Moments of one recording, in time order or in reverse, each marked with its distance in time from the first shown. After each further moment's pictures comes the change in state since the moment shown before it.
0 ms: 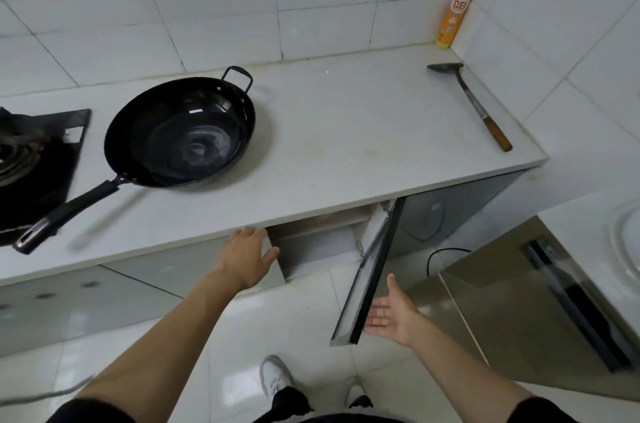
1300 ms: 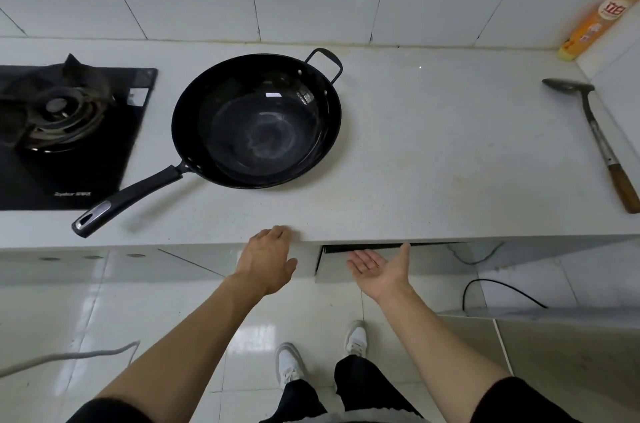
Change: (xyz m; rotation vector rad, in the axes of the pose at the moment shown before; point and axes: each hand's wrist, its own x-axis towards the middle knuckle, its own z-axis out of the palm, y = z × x) left_hand 0.051 -0.097 -0.002 0.056 -0.039 -0.052; right_hand 0.048 -0.093 0.204 0.653 -0.120 -0.029
